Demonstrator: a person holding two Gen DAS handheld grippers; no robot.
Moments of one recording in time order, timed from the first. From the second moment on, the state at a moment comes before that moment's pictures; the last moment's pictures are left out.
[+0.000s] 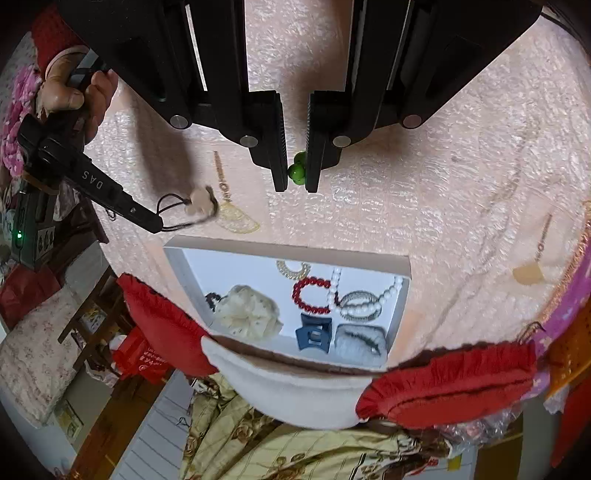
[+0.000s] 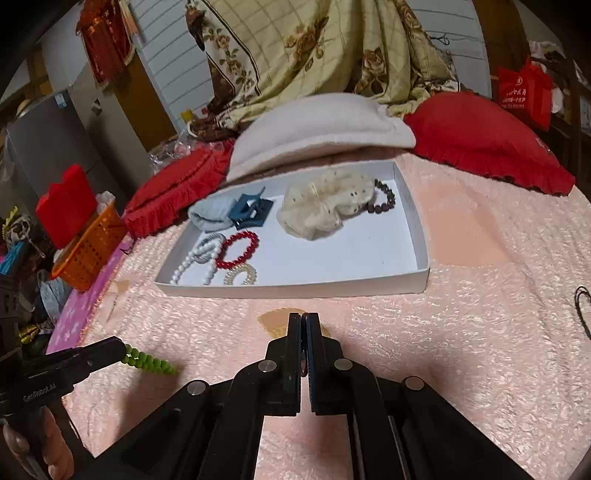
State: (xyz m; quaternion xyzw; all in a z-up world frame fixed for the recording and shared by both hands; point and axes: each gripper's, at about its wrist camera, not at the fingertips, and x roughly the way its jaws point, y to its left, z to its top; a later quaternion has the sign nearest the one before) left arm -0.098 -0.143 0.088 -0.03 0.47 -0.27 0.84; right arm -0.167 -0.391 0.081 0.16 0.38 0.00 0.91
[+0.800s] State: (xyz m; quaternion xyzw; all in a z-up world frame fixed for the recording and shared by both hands) left arm -0.122 -0.148 0.147 -0.01 0.43 -0.29 0.86; right arm -0.198 -0.407 0.138 0.16 0.34 -0.01 0.93
